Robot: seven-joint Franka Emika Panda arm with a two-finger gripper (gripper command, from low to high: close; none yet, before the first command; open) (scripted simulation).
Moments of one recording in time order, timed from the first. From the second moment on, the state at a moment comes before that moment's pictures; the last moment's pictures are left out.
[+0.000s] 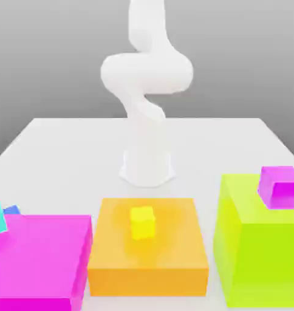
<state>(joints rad) -0.07 -0.73 0.00 -2.32 0.00 2.34 0.91</state>
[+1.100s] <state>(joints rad) -0.76 0.18 -0.17 -2.62 0.09 2.81 2.26</state>
